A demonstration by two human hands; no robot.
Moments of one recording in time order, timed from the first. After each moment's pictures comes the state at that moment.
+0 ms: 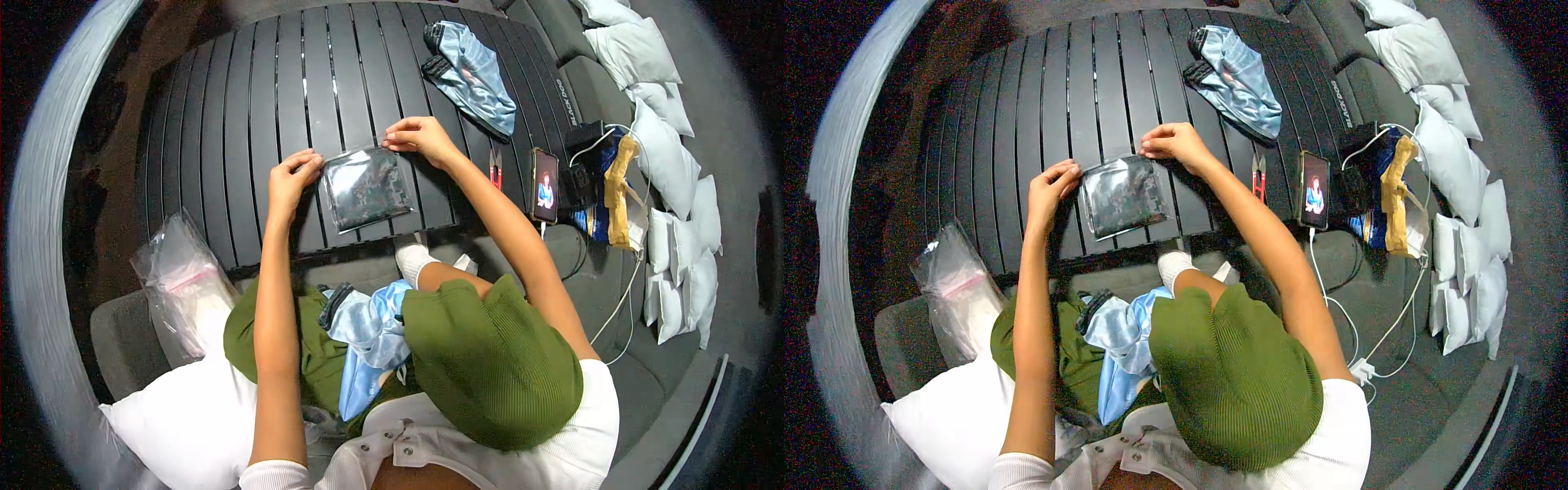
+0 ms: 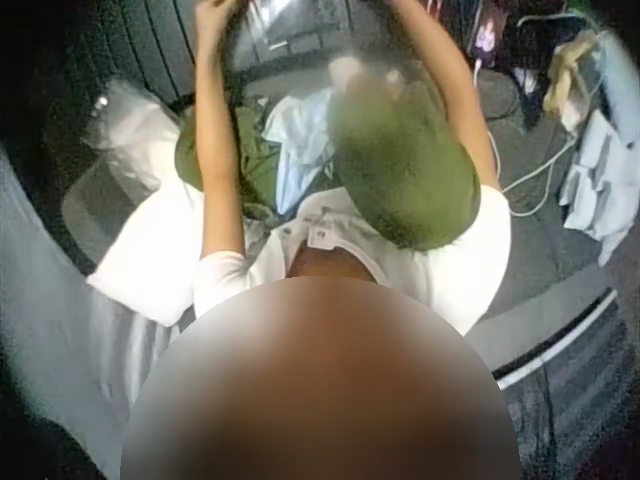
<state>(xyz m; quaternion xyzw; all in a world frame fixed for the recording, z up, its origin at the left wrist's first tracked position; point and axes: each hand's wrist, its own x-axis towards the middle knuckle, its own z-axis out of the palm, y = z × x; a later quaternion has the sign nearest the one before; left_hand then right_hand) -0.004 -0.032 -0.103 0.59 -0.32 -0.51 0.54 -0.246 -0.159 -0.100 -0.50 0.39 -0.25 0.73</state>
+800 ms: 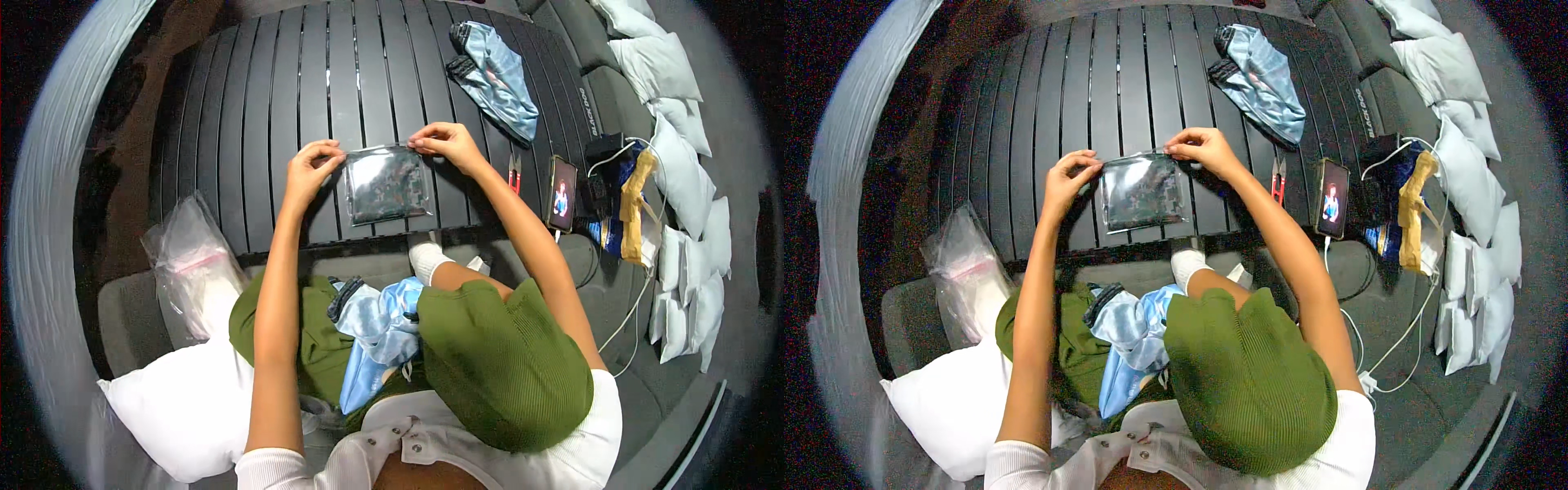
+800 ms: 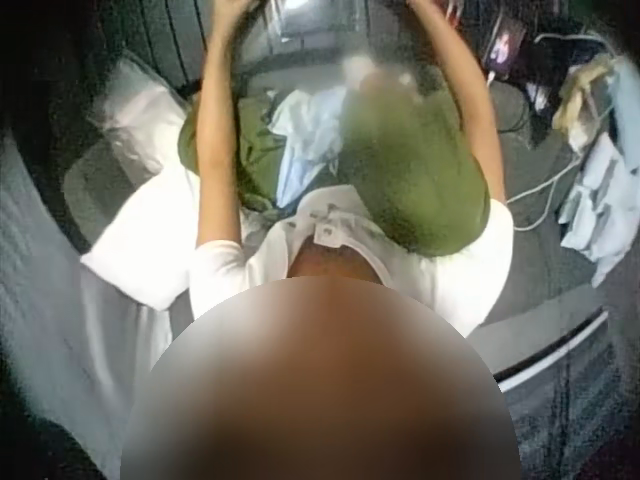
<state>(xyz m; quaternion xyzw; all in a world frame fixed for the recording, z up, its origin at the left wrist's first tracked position) 0.002 -0.030 -0.107 0.59 -0.53 -0.37 0.49 -0.264 -0.150 -0.105 -0.58 0.33 -0.26 0.70</state>
